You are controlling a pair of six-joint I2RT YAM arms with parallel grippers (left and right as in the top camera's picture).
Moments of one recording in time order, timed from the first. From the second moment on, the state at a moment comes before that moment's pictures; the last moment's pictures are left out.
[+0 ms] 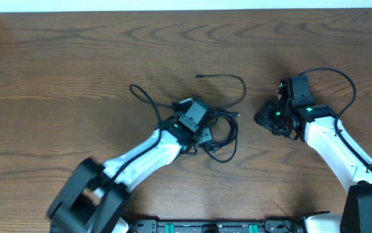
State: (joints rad) left arm -0.69 1.63 0.89 -0.37 -0.03 -0.94; right arm 0.18 1.52 0.88 -0.53 -0.25 0.70
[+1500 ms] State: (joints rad) left arm -0.91 1.63 0.89 -0.30 0.03 -2.06; right arm -0.02 1.52 0.88 -0.57 -0.43 0.46
